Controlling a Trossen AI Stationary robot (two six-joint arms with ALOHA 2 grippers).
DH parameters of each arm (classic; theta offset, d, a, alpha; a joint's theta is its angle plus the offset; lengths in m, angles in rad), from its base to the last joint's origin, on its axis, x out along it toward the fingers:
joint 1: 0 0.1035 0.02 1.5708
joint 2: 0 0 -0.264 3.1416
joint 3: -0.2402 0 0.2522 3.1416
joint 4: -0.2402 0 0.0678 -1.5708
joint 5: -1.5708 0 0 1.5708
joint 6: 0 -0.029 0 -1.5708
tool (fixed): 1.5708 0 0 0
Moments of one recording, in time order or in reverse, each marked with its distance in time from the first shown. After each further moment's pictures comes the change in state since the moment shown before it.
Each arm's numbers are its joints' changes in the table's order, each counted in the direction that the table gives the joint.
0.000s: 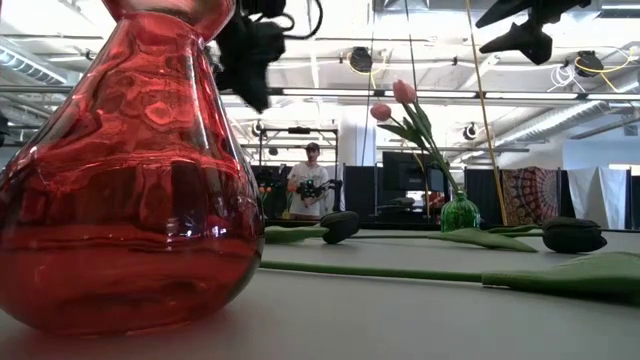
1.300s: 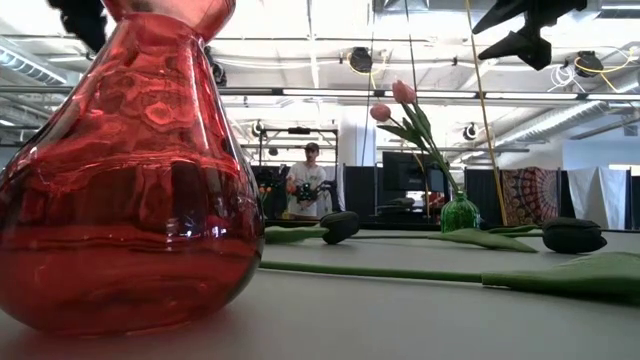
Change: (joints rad) left arm 0.104 0.724 0.216 -0.496 0.083 -0.186; right arm 0.000 -0.028 0.000 -0.009 -0.004 -0.073
